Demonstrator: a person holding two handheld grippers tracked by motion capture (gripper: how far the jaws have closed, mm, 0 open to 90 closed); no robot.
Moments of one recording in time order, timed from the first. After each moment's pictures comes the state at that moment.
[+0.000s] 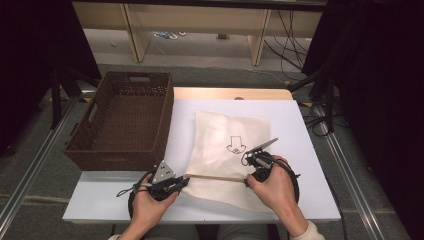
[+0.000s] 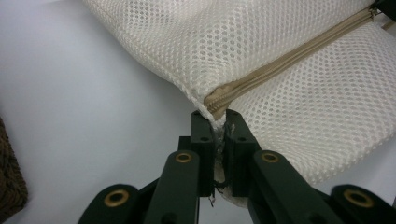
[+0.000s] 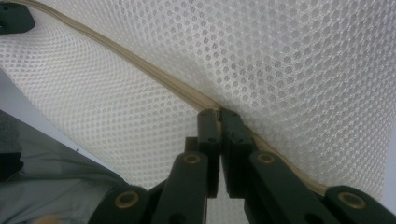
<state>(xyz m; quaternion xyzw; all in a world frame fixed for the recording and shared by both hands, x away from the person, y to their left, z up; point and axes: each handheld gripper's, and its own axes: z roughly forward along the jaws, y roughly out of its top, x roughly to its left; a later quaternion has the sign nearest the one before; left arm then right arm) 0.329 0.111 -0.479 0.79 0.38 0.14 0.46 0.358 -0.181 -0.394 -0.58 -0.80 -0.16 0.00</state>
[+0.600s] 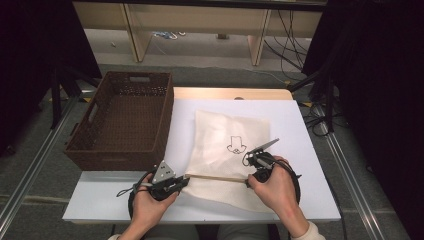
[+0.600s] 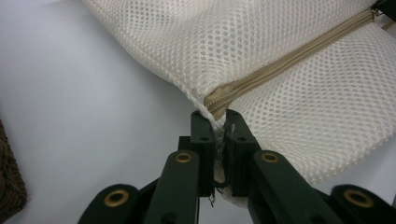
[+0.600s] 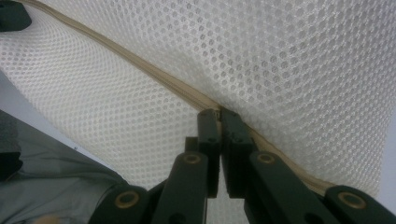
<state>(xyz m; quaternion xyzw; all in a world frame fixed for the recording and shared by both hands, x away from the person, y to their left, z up) 0.329 0.111 -0.479 0.79 0.38 0.14 0.46 0.359 -0.187 -0.397 -0.55 -0.82 -0.16 -0.01</state>
